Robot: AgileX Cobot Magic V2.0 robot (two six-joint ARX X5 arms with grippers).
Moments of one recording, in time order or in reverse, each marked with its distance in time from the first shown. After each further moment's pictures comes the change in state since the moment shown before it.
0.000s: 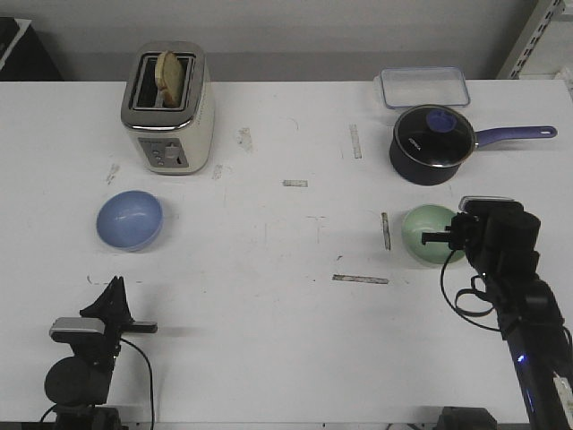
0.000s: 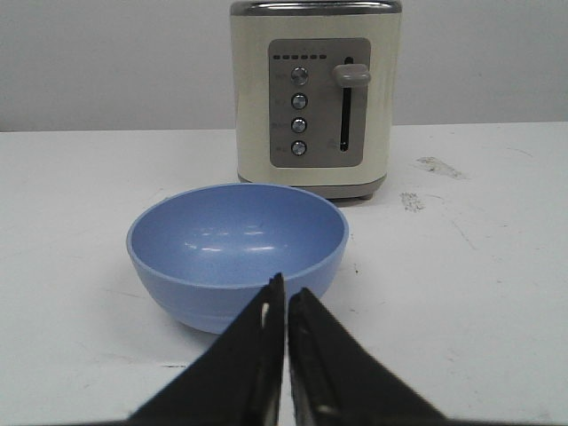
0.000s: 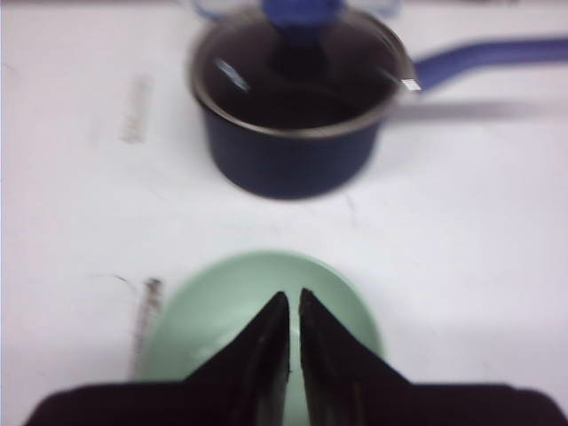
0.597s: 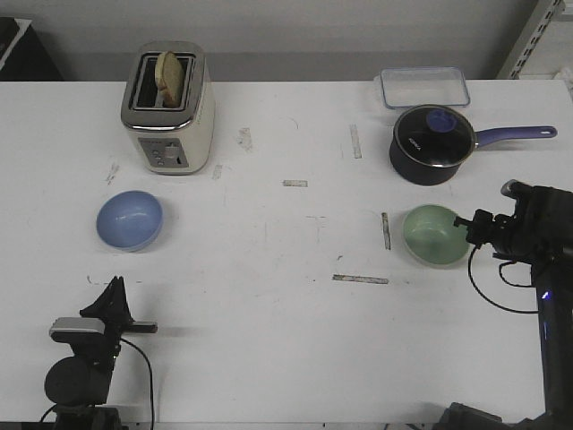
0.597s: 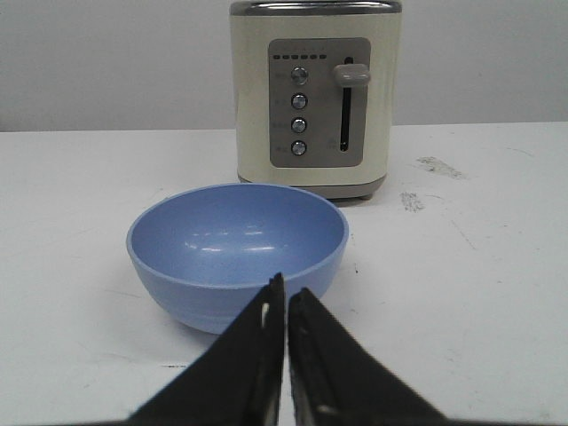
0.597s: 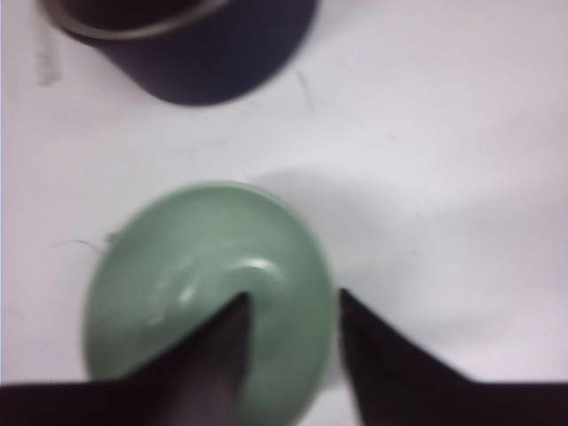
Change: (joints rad) left arm 0.000 0.000 0.000 0.000 0.000 0.000; right arm -0.271 0.286 0.206 -0.288 -0.285 0.099
